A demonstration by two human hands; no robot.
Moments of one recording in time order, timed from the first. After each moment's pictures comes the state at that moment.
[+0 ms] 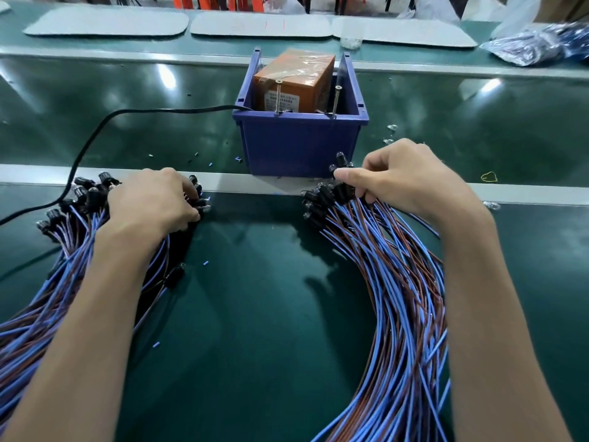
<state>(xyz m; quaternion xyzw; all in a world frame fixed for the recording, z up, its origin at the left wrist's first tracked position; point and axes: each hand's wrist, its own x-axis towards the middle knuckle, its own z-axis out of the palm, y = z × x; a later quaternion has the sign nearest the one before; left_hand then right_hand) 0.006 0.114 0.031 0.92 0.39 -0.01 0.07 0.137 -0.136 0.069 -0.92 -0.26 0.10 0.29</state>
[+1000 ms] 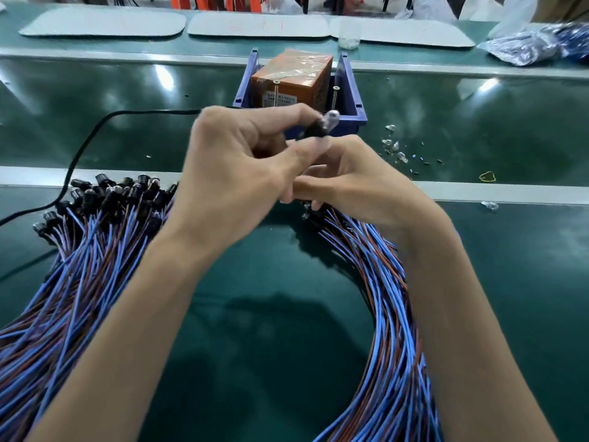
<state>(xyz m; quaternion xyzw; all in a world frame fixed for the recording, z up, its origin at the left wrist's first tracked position) 0.002 0.010 0.093 0.83 0.00 0.31 0.46 0.104 -0.104 0.073 -0.69 -0.45 0.25 0.51</state>
